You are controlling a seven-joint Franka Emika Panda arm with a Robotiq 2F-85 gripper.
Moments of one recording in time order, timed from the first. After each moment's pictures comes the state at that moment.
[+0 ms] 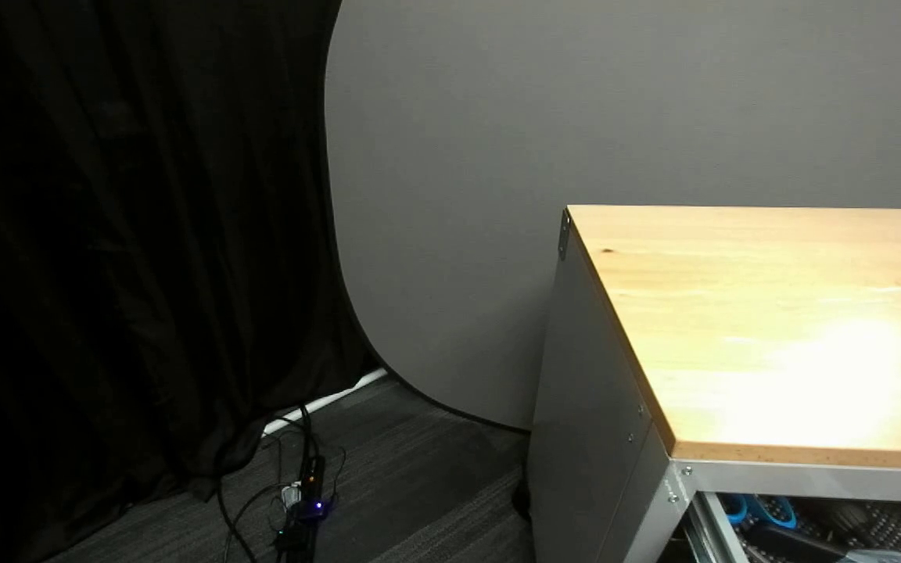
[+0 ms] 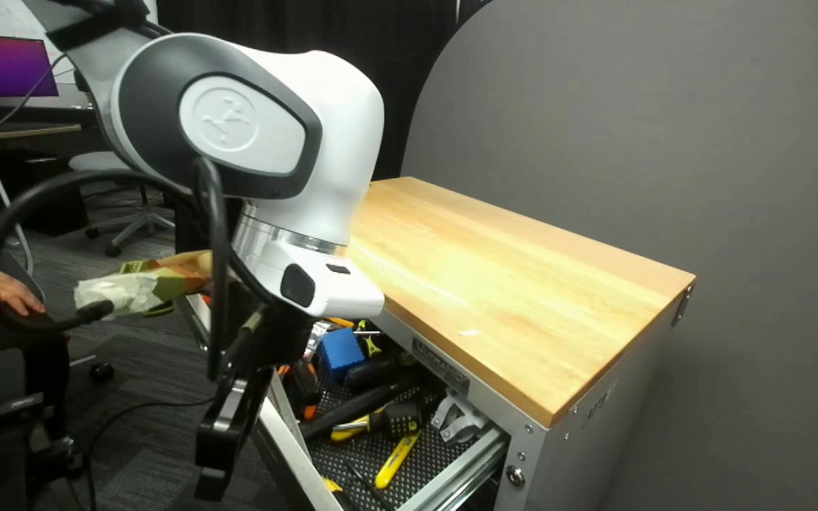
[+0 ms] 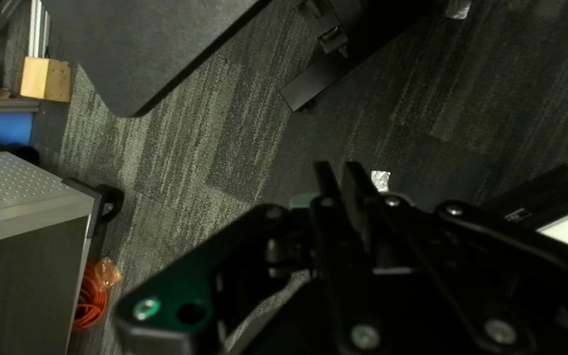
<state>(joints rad) -0.04 0.17 -0.18 -2.47 -0.26 2.23 0.58</state>
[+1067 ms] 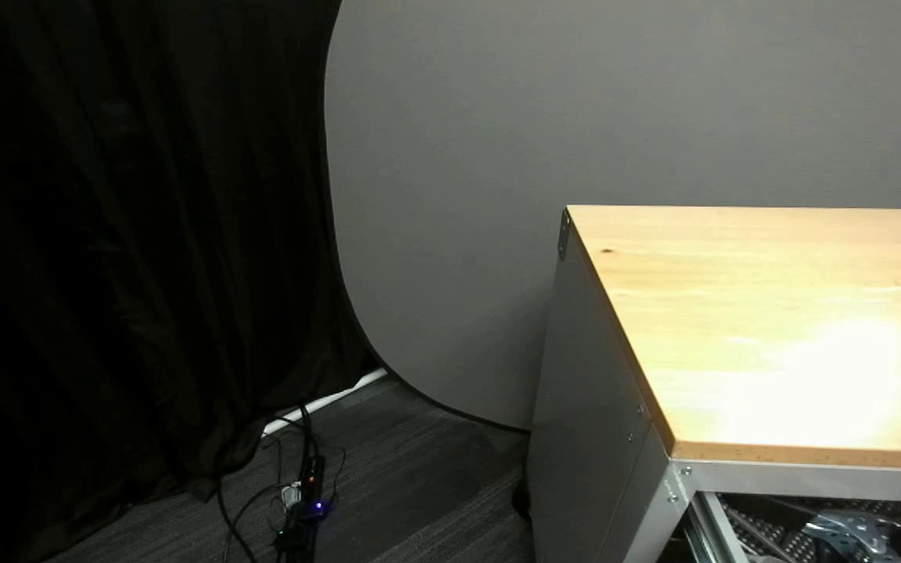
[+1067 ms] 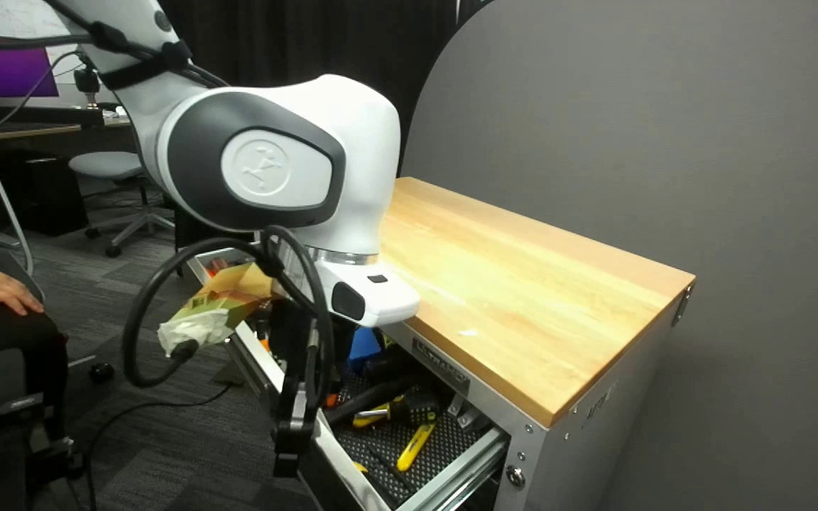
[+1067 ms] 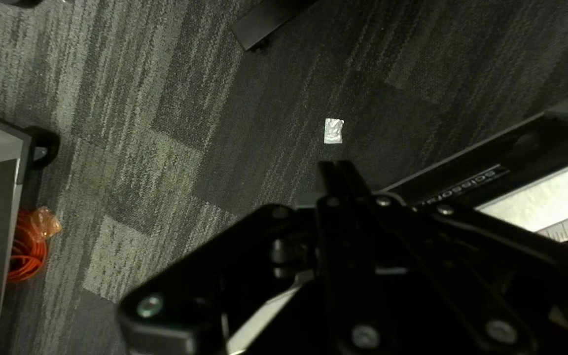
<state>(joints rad) -0.04 0.28 -0.17 -2.40 -0.22 2.42 0.50</state>
